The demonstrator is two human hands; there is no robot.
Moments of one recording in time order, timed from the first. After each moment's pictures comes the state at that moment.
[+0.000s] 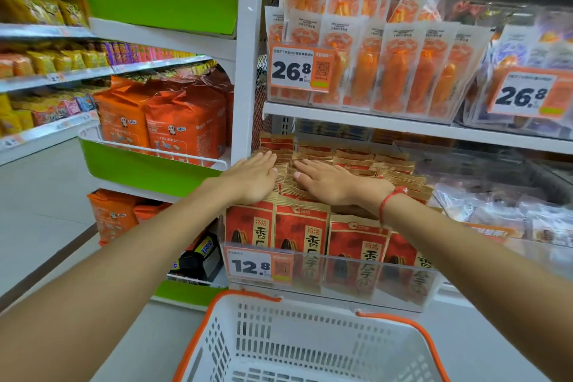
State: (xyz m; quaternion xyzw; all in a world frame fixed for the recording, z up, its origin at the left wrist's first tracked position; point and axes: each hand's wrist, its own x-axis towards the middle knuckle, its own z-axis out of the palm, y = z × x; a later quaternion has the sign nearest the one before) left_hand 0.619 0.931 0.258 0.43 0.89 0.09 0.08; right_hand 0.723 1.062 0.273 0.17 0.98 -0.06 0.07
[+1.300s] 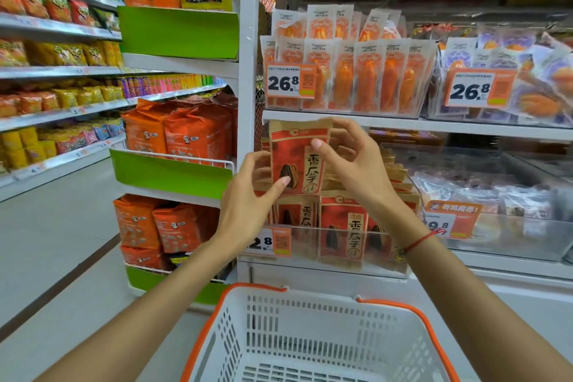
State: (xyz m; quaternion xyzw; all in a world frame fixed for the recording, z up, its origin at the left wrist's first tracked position) left_hand 0.728 0.869 0.228 0.38 0.71 0.58 -0.11; right_hand 0.831 1.012 0.279 0.00 0.79 -0.44 -0.42
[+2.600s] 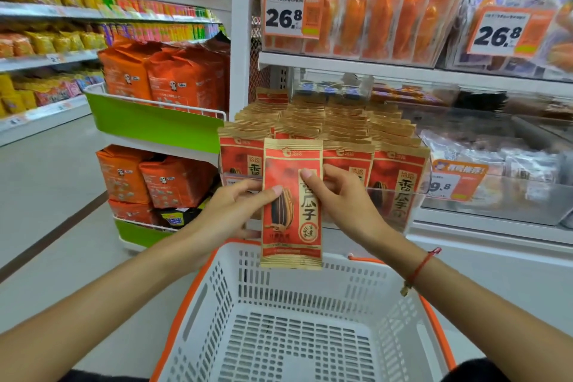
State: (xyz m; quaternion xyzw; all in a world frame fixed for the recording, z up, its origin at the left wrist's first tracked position) left_hand 0.761 0.828 0.191 0.28 0.69 0.61 0.27; right_hand 0.851 0.990 0.190 0.11 0.82 -0.51 -0.25
